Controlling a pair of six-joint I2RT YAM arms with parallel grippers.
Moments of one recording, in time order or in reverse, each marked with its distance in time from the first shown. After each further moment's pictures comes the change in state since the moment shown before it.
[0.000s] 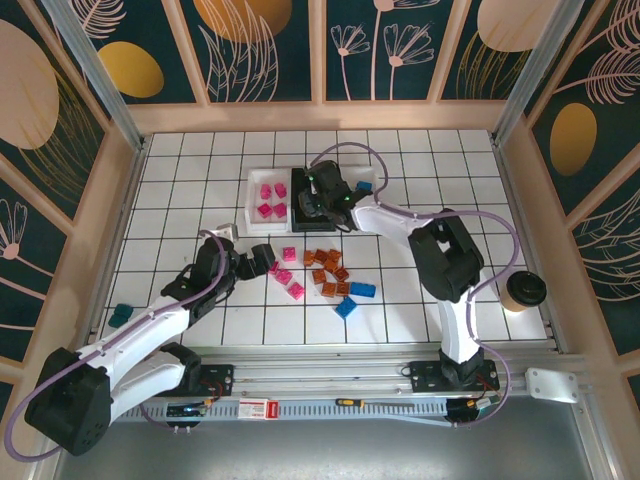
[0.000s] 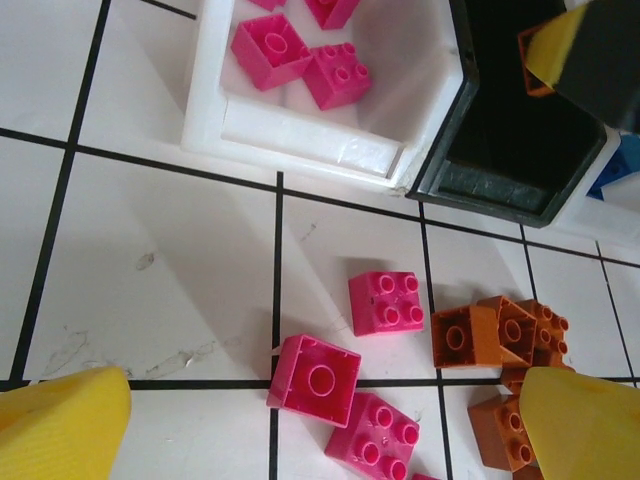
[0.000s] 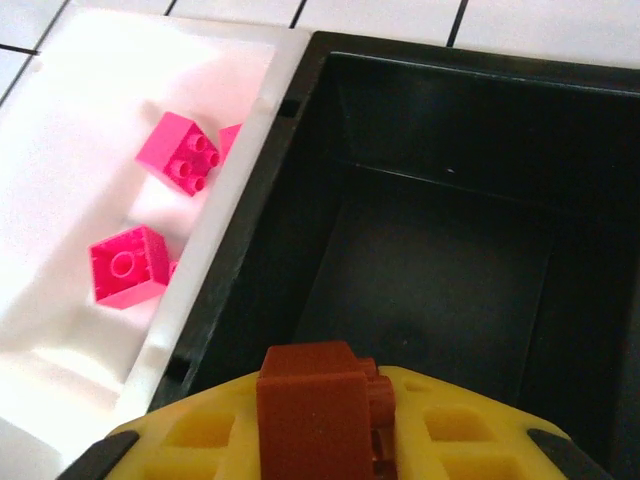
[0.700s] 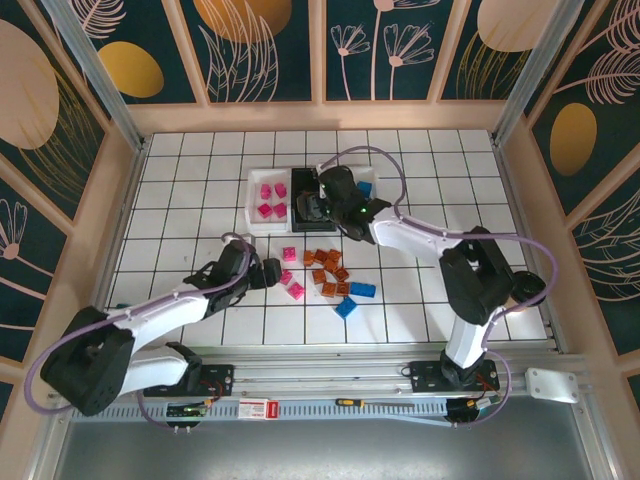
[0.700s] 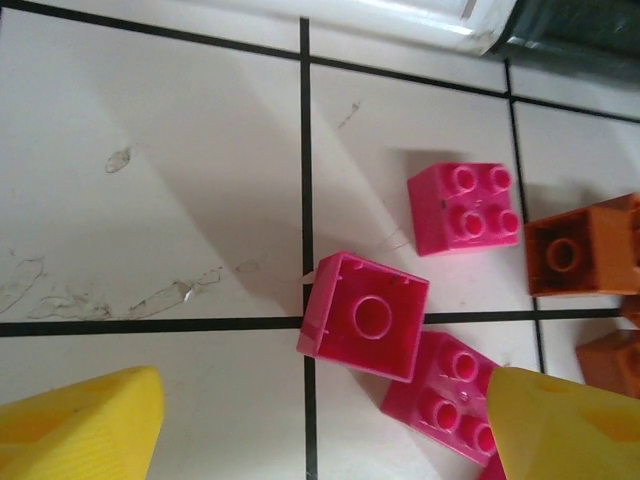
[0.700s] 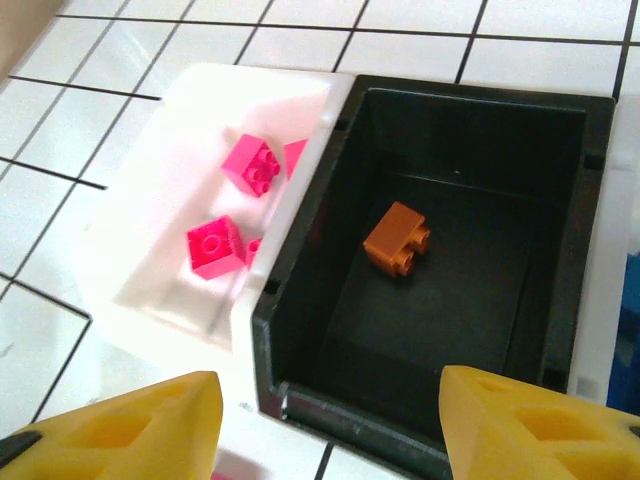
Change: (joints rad) left arm -0.091 0.247 0.035 -0.003 -0.058 0.032; right arm 0.035 -0.271 -0.235 0.073 -0.002 0.038
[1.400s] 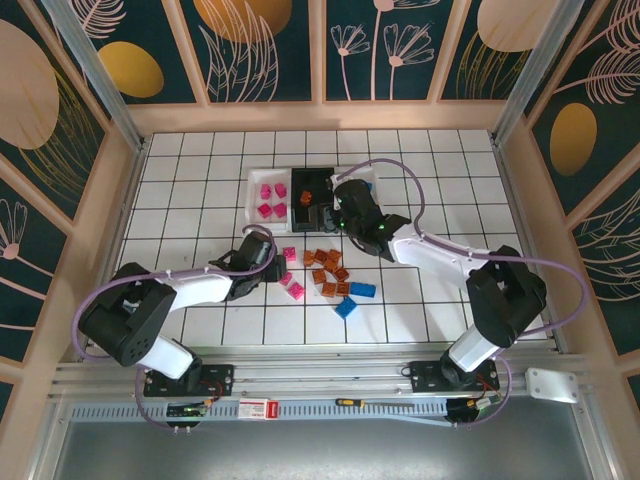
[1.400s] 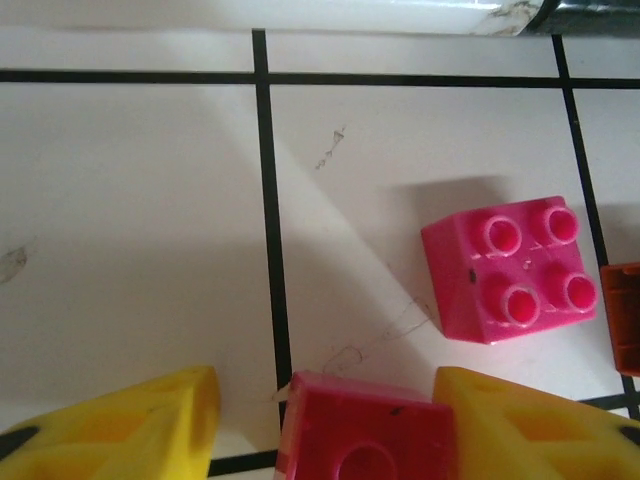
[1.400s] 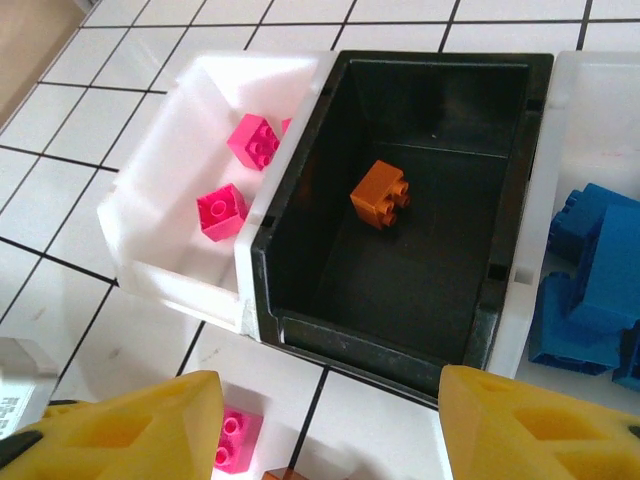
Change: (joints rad) left arm -0.018 0.276 0.106 0.113 -0.057 0.113; right arm 0.005 -0.172 -0.182 0.043 0.004 0.040
